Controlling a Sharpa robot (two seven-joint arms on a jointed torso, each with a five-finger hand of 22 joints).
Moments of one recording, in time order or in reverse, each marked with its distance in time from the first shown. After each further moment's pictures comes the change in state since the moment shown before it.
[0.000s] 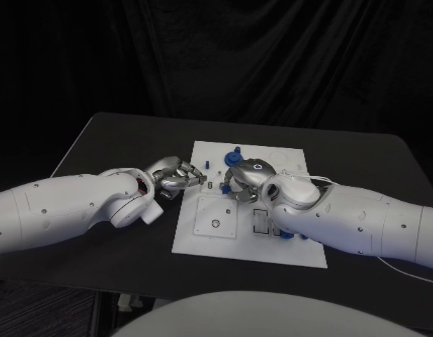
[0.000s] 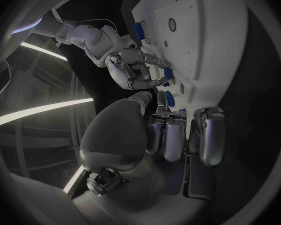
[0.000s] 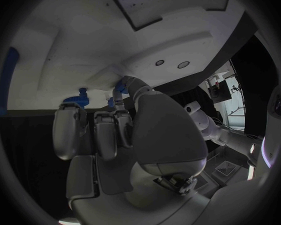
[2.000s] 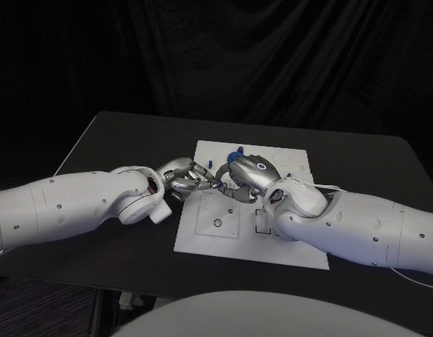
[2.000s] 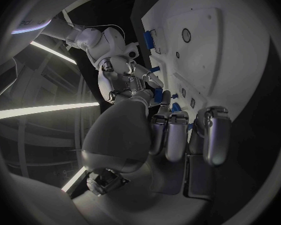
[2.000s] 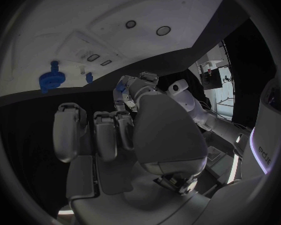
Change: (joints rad) left arm -0.001 0.044 0.000 -0.032 0.001 0.092 0.059; left_hand 0.101 0.036 -0.095 -0.002 0.069 0.061 0.029 -0.134 -0.414 0.001 0.041 0.004 0.002 0.000 0.042 0.000 0.000 0.000 0.002 0.041 -0.027 0.000; right arm -0.001 -0.049 0.008 0.128 0.012 -0.196 0.052; right_hand -0.029 0.004 -0.007 -0.009 0.011 -0.012 -0.012 0.024 0.000 0.023 -0.012 0.000 0.000 0.000 -0.007 0.000 0.000 0.000 0.005 -0.012 0.015 0.001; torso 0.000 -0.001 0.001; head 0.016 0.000
